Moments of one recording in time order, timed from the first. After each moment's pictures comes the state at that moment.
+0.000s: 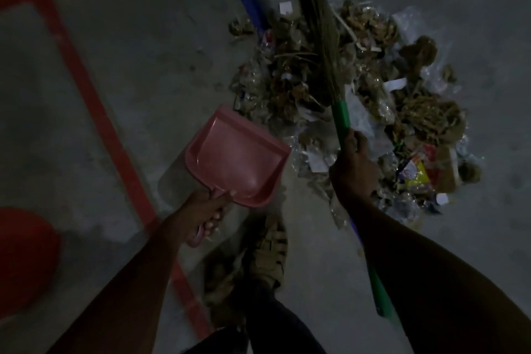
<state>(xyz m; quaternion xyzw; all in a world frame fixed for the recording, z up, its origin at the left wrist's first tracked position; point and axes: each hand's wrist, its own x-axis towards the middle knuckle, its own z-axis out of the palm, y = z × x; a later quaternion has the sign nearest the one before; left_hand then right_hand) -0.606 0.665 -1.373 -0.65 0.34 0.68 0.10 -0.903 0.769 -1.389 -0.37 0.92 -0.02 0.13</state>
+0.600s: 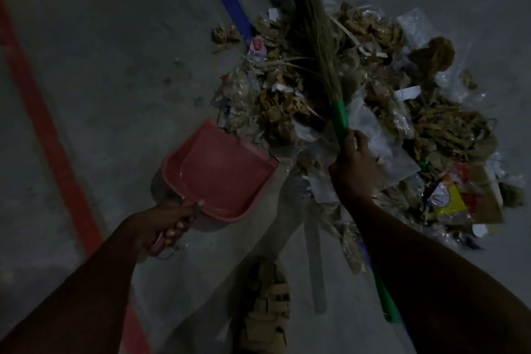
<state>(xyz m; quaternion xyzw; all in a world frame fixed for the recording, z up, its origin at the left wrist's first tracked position) -0.596 0.590 -1.508 -0.62 0.34 0.67 0.21 -0.948 0.730 -1.514 -0.38 0.92 -0.04 0.09</state>
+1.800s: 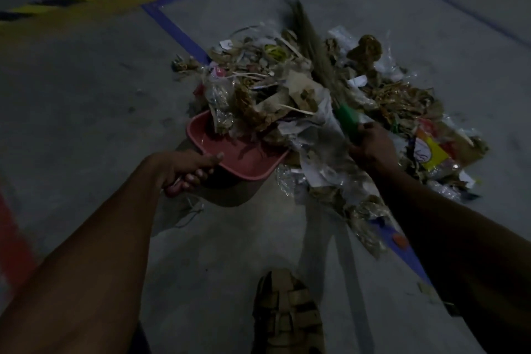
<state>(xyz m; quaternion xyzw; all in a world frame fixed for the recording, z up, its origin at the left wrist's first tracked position) -0.690 0.532 -1.553 -0.45 0.58 0.65 0.21 -0.989 0.804 -1.541 -0.33 0.94 -0.10 0.06</state>
